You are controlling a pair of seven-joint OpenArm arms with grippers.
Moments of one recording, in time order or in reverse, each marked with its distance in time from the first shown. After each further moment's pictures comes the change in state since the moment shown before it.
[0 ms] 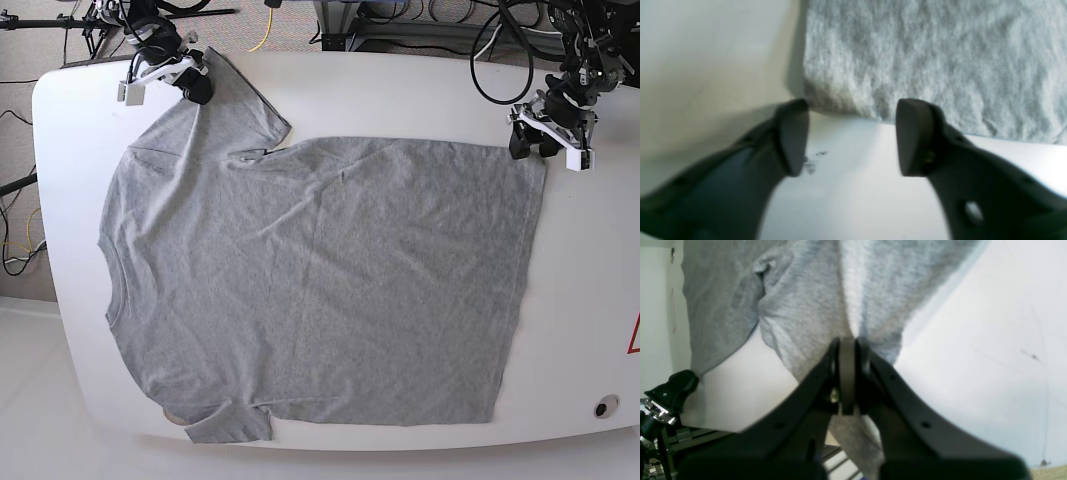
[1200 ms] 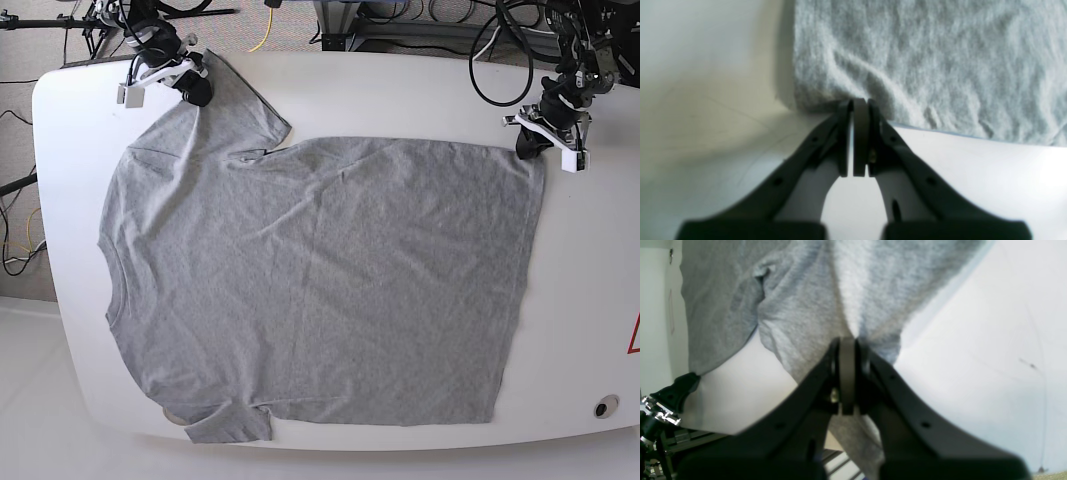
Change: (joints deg) left arm -0.9 -0.2 1.5 -1.6 -1.9 0.7 -0.2; right arm 0.5 0.0 0.1 0.0 -0.5 -0.2 0.0
